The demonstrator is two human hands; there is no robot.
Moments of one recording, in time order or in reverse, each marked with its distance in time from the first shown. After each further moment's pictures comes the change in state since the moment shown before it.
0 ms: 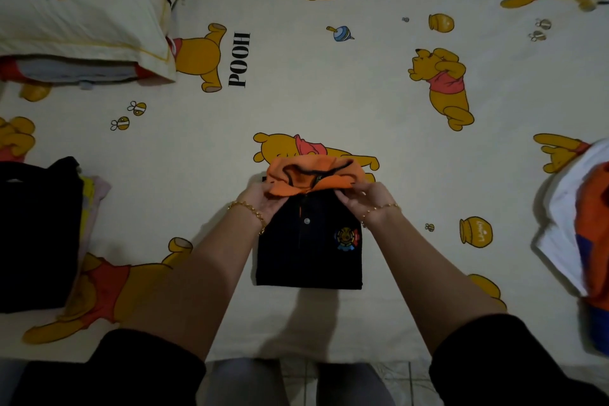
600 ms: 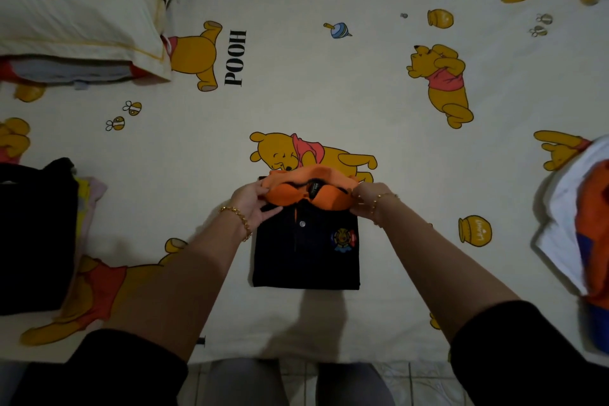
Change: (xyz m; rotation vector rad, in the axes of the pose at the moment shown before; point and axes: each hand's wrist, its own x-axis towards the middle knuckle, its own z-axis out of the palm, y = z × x) left_hand -0.001 -0.001 -0.011 0.382 -0.034 0.070; right_hand 0.013 -0.016 -0.007 -0.961 0.240 -0.126
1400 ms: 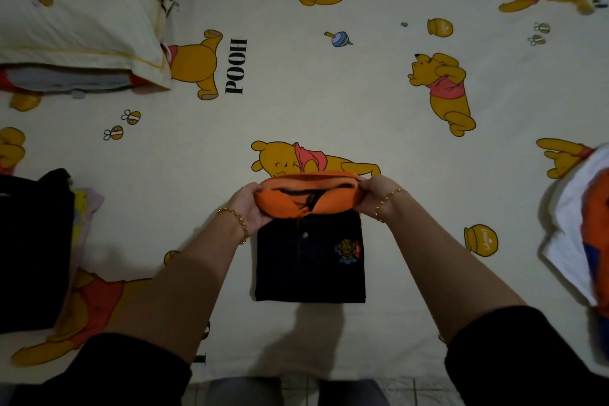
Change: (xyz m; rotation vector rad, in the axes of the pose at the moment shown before) left_hand 0.011 0.016 -0.003 -0.137 -0.014 -0.108; right_hand 0.007 -0.022 0.001 0.515 -0.243 0.119
